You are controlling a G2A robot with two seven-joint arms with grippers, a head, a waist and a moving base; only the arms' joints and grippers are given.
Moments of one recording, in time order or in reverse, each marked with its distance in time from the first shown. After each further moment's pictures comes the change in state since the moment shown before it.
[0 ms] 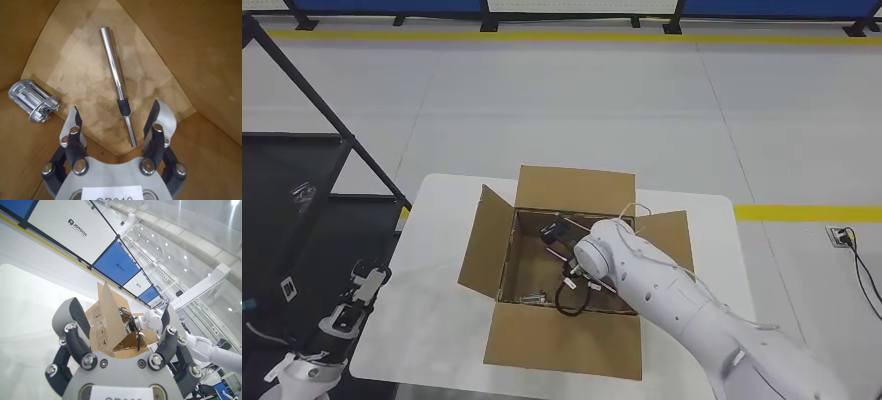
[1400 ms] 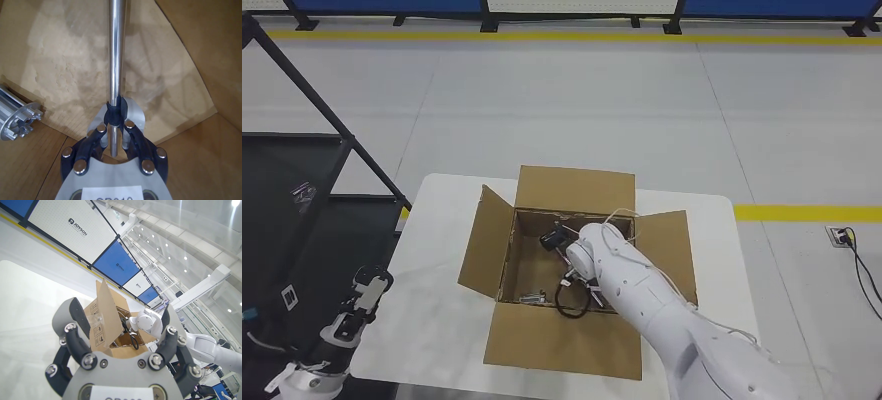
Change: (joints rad) left arm 0.065 0.019 0.016 -0.039 -0.002 0.003 0.059; right arm 0.044 -0.215 0.011 0.415 -0.028 -0.090 -0.070
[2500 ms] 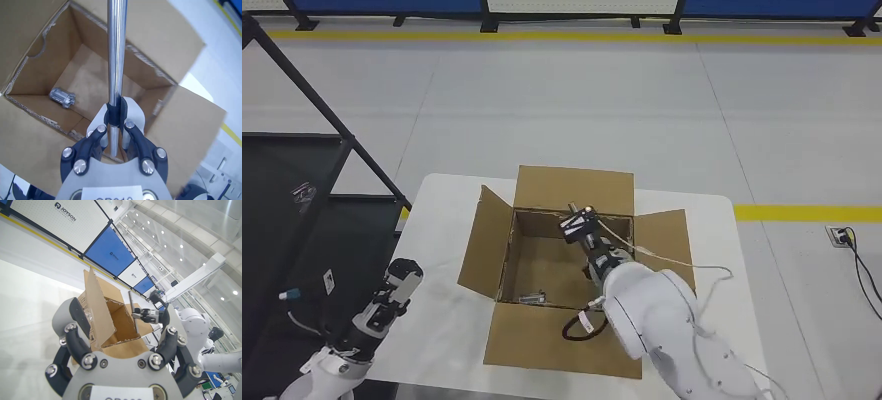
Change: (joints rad) left arm -0.067 0.019 0.105 0.005 0.041 0.015 -0.044; right arm -0.636 0.410 0.562 -1.680 -0.832 0.351 0.481
